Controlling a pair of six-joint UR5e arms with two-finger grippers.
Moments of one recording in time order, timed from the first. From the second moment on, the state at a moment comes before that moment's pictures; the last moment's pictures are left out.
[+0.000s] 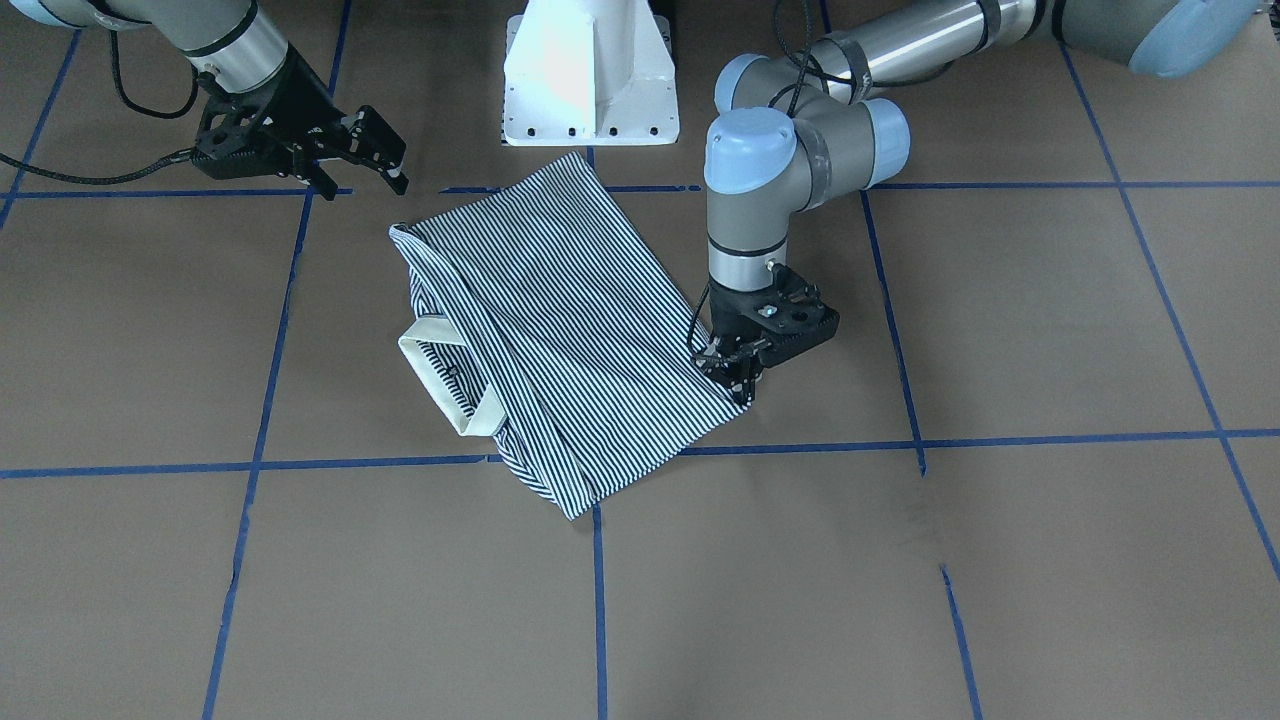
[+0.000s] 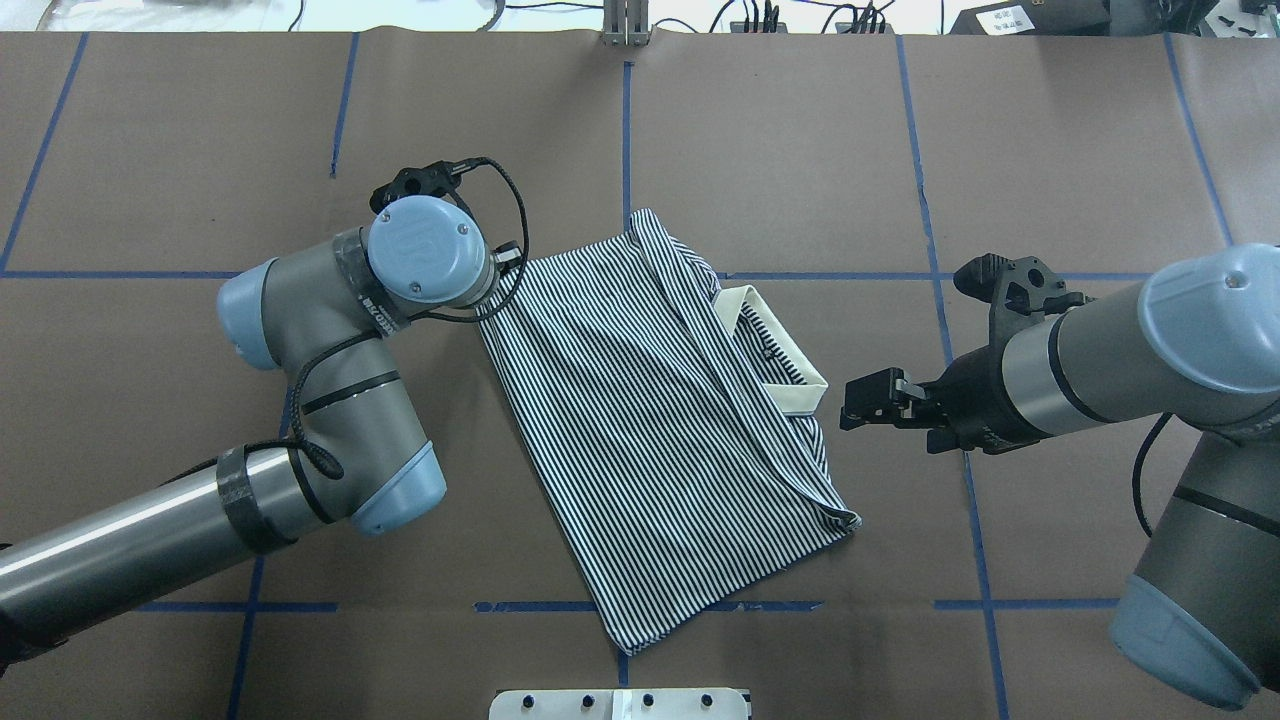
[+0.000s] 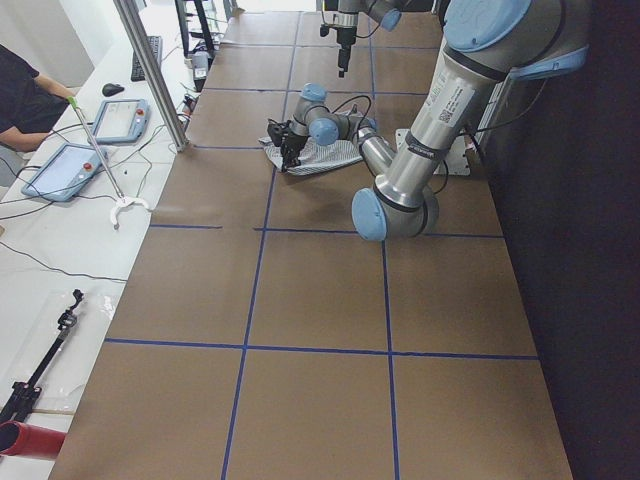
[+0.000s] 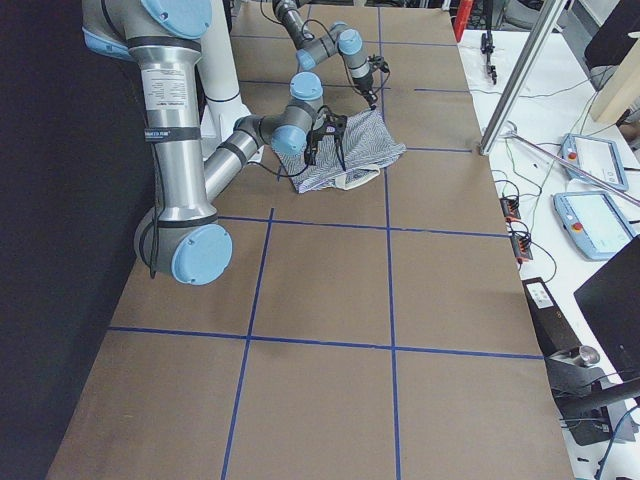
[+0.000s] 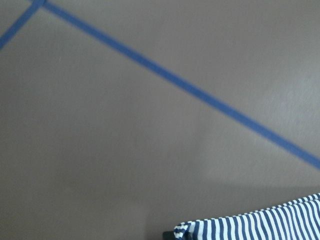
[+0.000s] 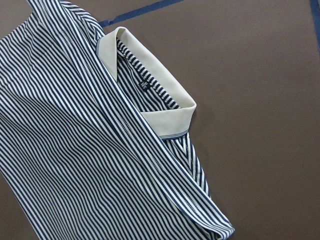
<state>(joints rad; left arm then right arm) -0.60 -2.26 -1.50 -1.74 -1.56 -1.60 0.61 -1.47 2.17 -1.28 2.04 1.43</state>
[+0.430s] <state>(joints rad) -0.67 -2.38 -1.27 -1.91 -1.55 -1.47 0.61 -1.47 2.17 -1.28 2.04 1.43</state>
